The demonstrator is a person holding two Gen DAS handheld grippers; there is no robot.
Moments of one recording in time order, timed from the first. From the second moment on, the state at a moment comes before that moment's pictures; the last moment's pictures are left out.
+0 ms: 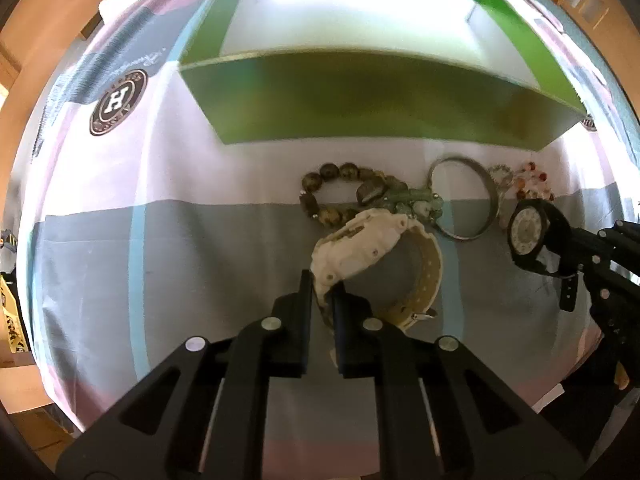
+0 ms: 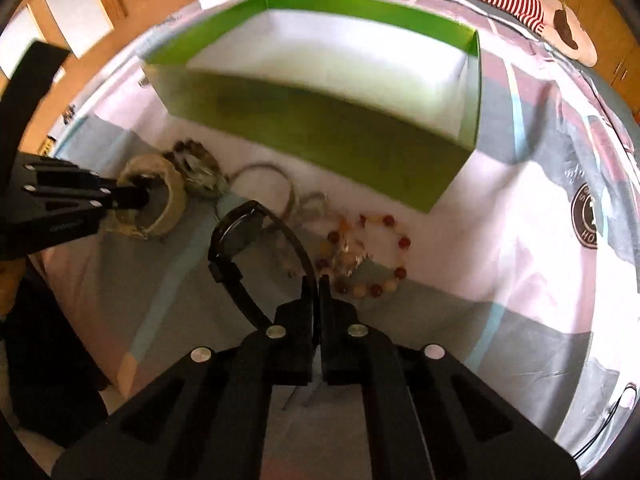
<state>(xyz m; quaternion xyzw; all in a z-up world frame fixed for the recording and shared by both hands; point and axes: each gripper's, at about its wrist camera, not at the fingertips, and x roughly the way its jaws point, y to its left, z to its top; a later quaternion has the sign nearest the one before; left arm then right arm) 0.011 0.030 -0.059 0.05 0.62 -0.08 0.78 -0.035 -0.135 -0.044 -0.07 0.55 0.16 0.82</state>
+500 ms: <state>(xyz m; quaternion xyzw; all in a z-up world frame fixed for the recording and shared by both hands) 0.035 0.050 0.016 -0.02 0.56 -0.12 0.82 0.014 -0.161 0.012 0.05 0.47 0.15 0.87</state>
